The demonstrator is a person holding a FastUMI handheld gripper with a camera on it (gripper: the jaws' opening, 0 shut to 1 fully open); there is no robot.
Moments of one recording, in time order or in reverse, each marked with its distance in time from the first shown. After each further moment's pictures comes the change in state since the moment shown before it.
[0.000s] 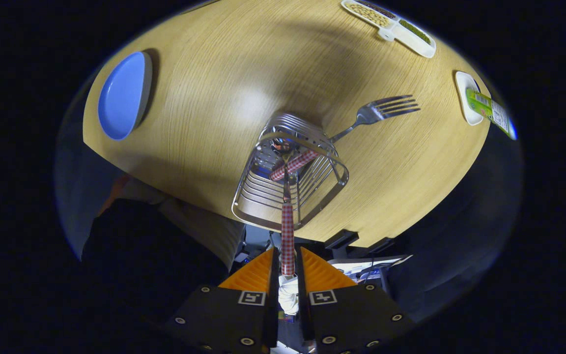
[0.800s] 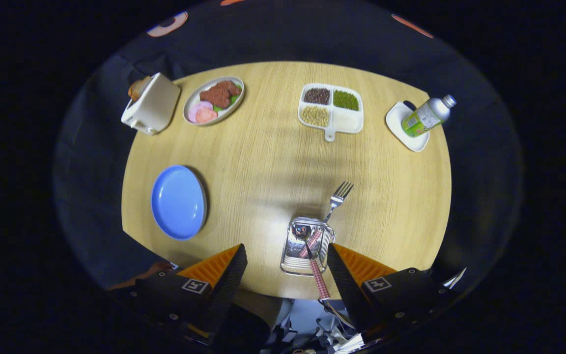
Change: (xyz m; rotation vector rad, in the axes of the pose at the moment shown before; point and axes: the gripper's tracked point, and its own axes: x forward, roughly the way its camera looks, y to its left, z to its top) arm -0.109 0.010 0.037 0.304 -0.872 0.110
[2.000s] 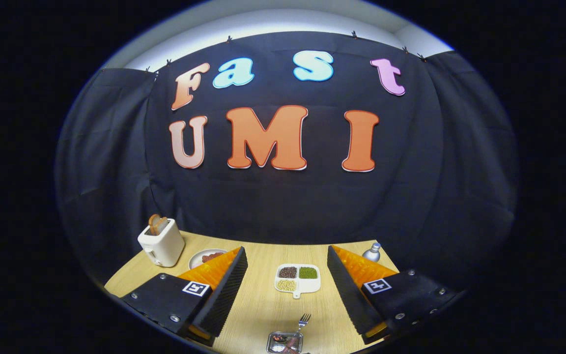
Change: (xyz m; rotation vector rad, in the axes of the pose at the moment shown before) arm -0.175 -0.026 0.116 0.004 -1.125 -0.122
